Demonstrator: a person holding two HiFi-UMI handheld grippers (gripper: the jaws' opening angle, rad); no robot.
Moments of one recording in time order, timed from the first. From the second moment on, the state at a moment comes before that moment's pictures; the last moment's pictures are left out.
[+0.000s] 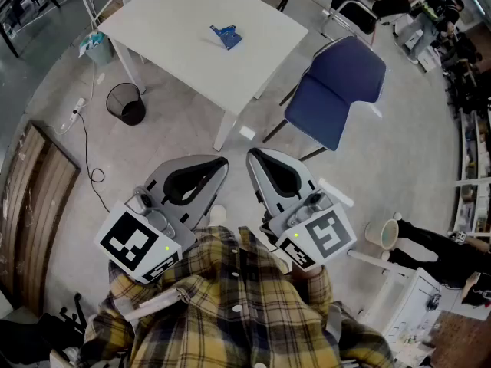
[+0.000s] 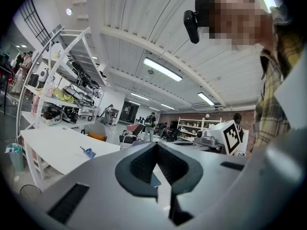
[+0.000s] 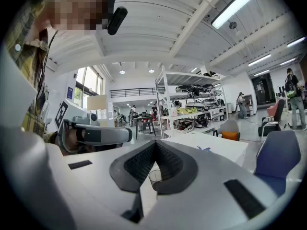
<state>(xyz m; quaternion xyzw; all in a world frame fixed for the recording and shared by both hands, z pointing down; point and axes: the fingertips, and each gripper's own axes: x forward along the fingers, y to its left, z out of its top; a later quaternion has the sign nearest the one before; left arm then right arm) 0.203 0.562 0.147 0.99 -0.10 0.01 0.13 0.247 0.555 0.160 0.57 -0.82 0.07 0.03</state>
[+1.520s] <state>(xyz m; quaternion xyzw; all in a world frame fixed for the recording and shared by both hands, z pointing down) 0.144 0.355 0.153 0.98 -0.12 0.00 0.14 0.208 0.363 0.183 0.58 -0.81 0.11 0.03</state>
